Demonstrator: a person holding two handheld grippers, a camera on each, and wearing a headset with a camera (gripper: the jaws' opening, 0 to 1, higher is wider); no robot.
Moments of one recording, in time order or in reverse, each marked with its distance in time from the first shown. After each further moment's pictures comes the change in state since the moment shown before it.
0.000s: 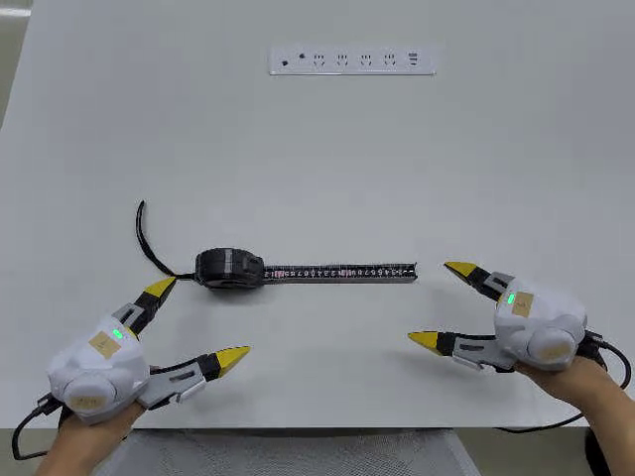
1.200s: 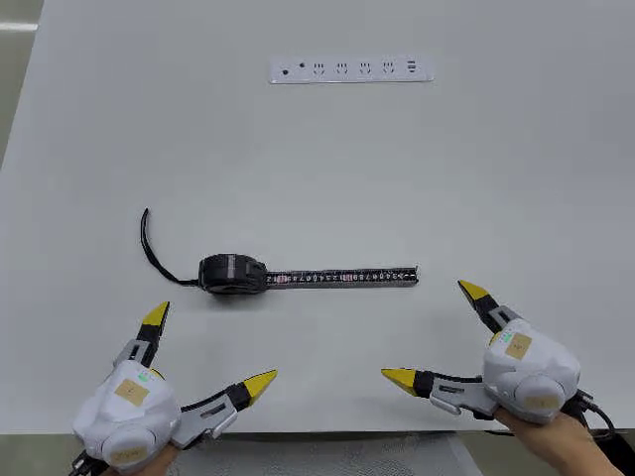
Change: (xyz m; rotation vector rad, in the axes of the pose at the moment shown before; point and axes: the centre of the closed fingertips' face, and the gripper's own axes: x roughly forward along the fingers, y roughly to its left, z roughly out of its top) left arm -0.011 -0.021 0.006 -0.038 -0.024 0.170; right arm -0.007 0.029 0.012 0.180 -0.076 -0.144
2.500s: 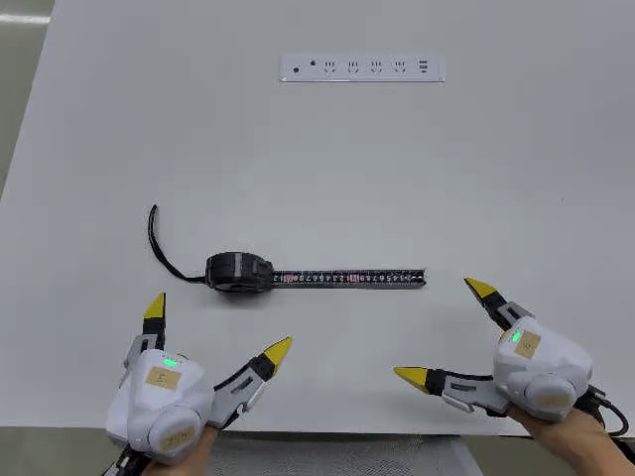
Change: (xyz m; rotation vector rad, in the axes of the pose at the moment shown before) left arm 0.005 0.012 0.025 -0.060 0.013 0.239; right arm 0.001 -0.011 -0.002 -0.080 0.031 0.038
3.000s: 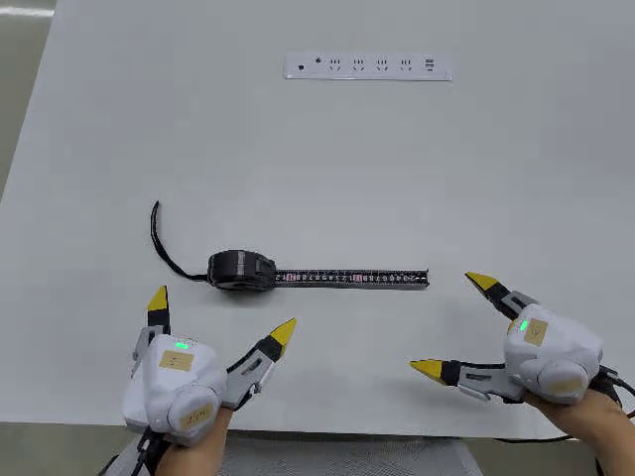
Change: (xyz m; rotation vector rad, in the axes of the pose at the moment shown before) left arm 0.014 0.008 0.004 -0.053 0.006 0.085; right arm 0.005 -0.016 -0.005 -0.091 0.041 0.078
